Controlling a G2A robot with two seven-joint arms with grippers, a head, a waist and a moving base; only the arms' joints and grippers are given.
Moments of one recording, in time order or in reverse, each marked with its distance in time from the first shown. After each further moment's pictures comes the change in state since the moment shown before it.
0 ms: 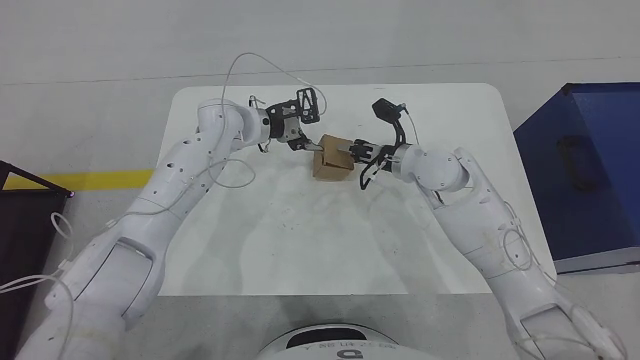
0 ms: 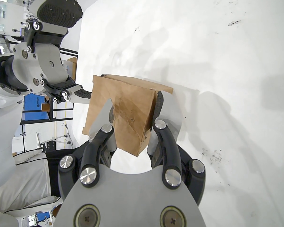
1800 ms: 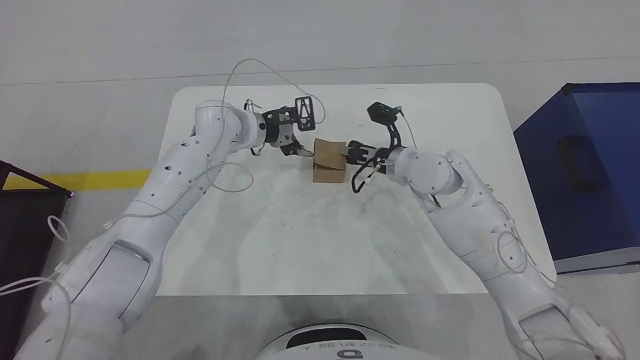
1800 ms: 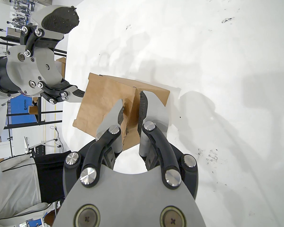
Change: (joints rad) left arm 0.015 0.017 -0.008 -0.018 0.060 -0.038 -0.056; right arm 0.000 -0.004 -0.039 -0.009 -0.063 0.049 -0.029
